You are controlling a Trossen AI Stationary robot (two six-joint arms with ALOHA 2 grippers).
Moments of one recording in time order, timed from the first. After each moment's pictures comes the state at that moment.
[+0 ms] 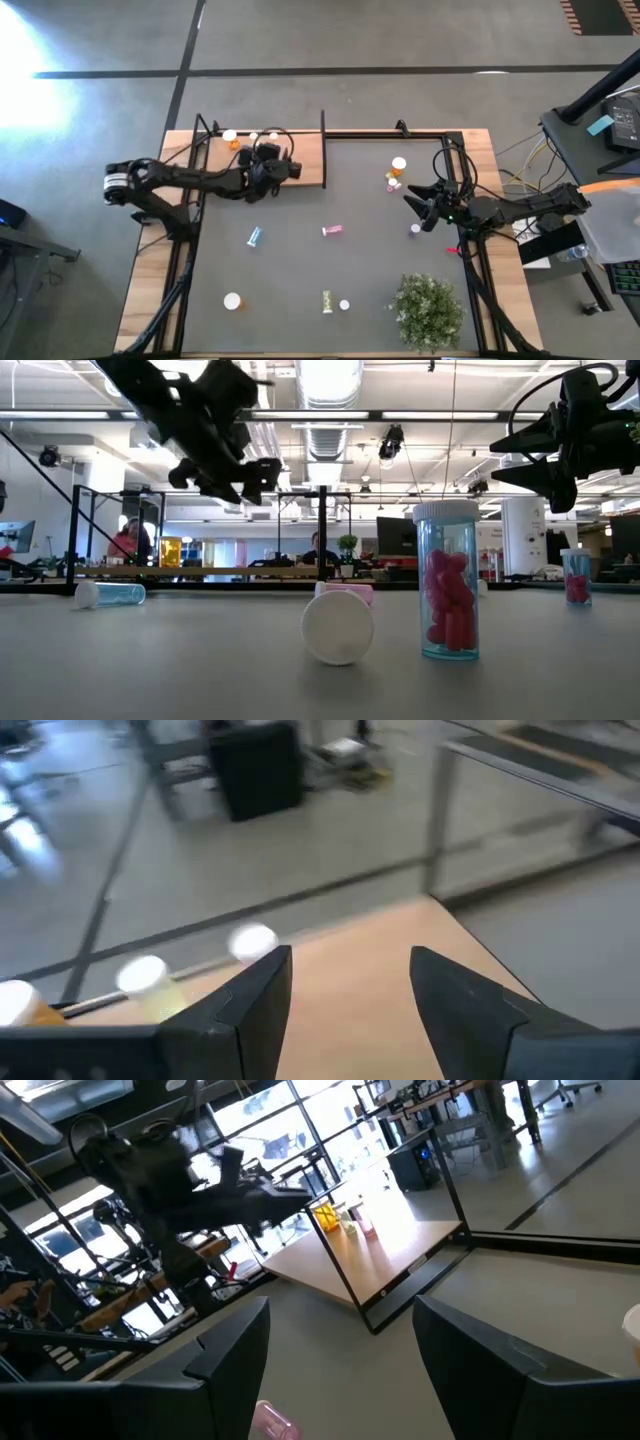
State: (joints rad) left arm 0.20 1.42 0.78 0.04 -0.97 -0.47; right arm 0.19 0.22 0.01 0.21 0.63 0.45
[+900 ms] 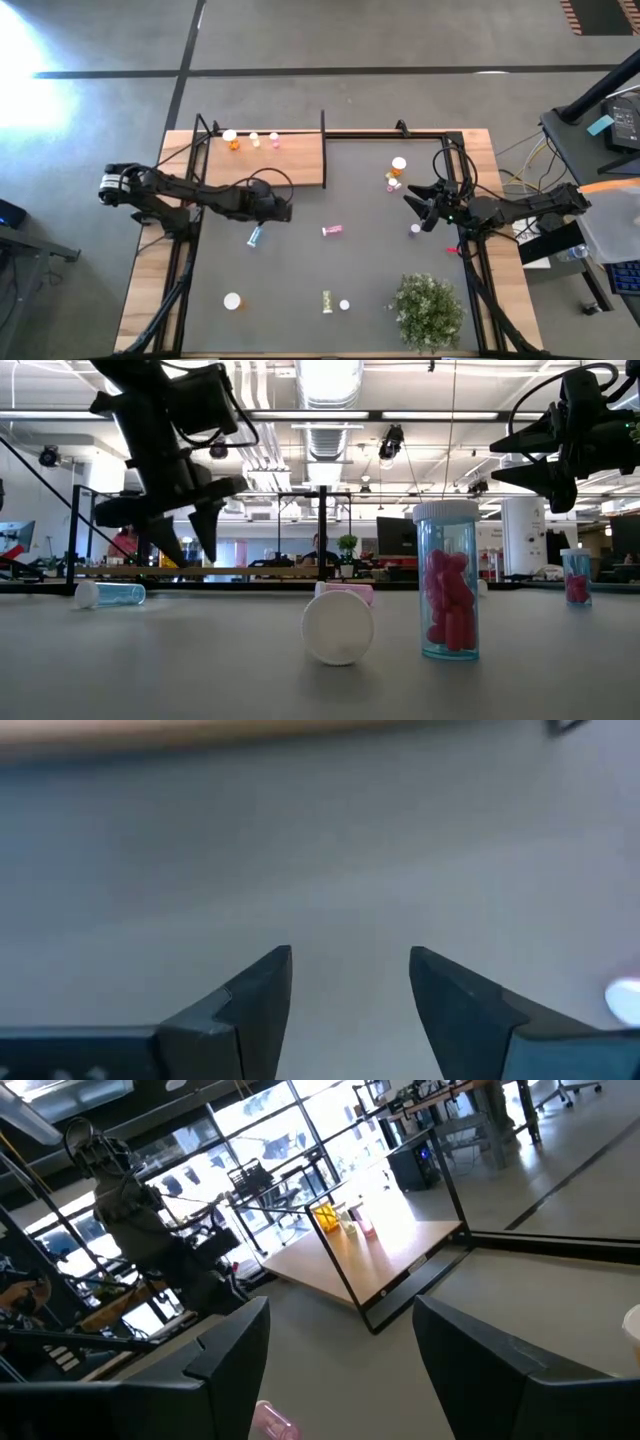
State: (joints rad) left arm 0.01 1.41 0.79 -0.59 -0.35 -1.38; right arm 0.19 0.22 0.01 0.21 0.63 0.45
